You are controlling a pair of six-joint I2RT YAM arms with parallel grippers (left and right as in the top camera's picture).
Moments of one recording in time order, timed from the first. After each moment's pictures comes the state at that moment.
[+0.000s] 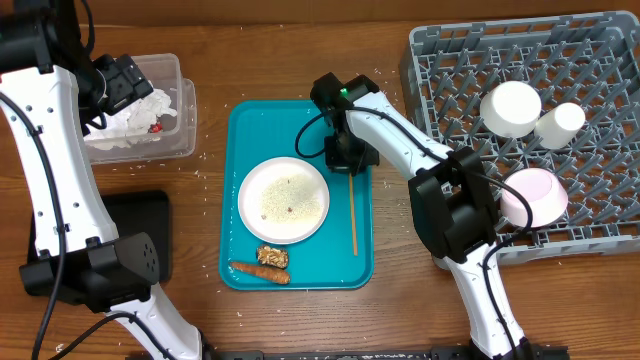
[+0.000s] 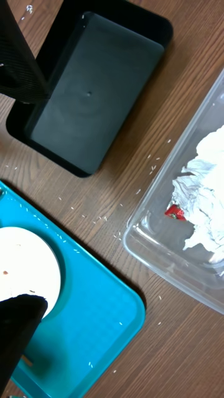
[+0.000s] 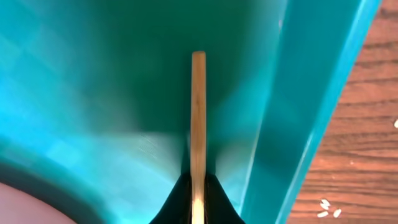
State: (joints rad) left arm 0.24 1.98 2.37 -1.68 -0.05 -0.42; right arm 0.54 2.41 2.02 -1.27 -0.01 0.51
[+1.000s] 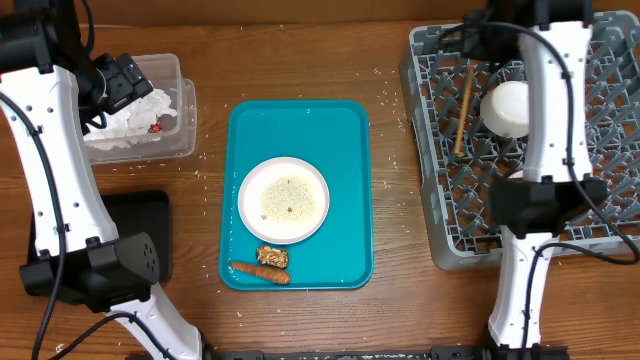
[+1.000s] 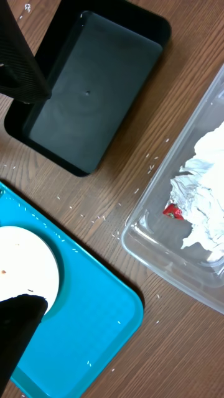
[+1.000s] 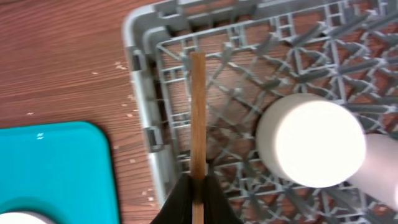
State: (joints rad) left arm 0.24 1.98 2.37 -1.68 -0.05 -0.42; right arm 0.04 2.39 2.86 -1.63 -0.01 0.17
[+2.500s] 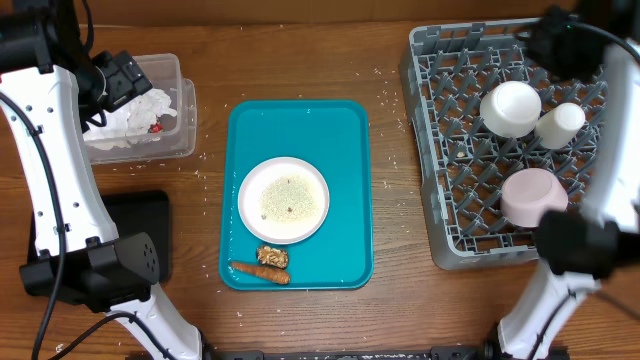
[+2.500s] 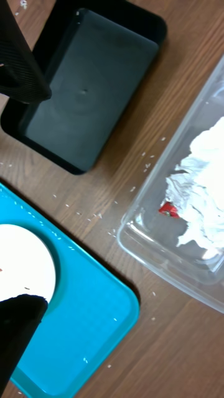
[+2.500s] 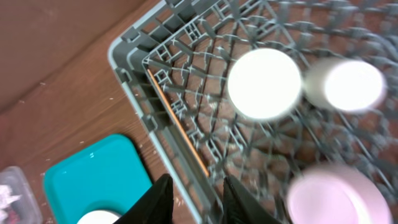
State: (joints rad) left arm 0.24 1.98 2.37 -1.66 -0.05 -0.42; right arm -0.14 2.04 2.57 -1.64 -0.13 0.41
